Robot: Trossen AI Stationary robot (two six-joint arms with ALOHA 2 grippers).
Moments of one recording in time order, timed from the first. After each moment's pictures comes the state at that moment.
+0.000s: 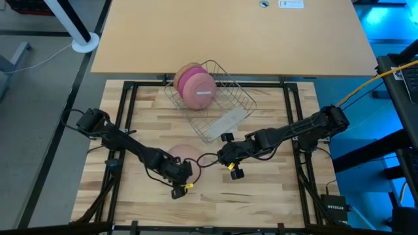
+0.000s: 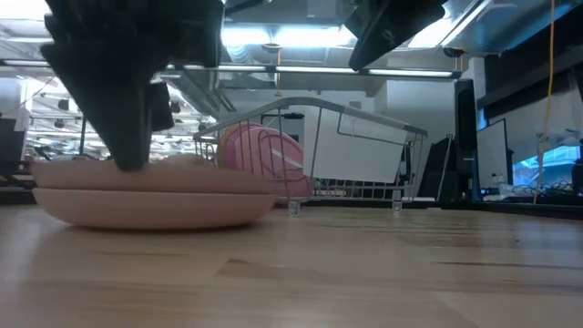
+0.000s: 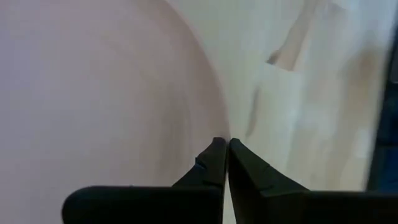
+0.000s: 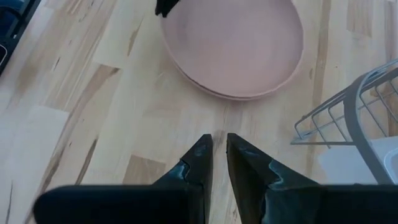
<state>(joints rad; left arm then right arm) -0.45 1.71 1.03 -0.39 0.00 -0.73 0.29 1.62 1.28 -0.58 0.09 -0.03</state>
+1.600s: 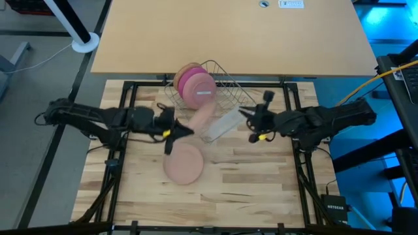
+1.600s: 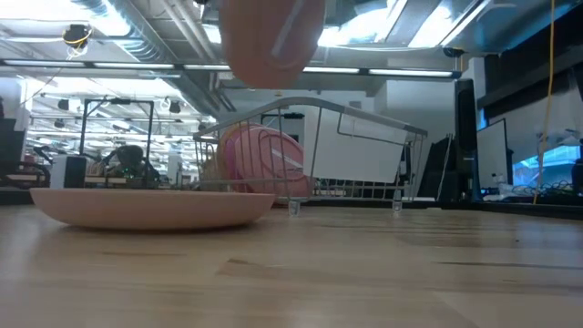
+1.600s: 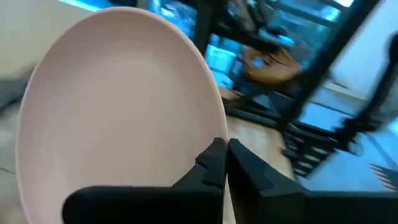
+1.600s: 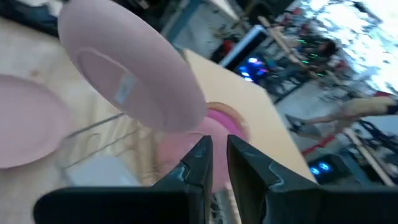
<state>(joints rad) -0.17 1.13 1.02 -0.15 -0.18 -0.35 0.29 1.17 1.28 -0.52 0.75 -0.38</state>
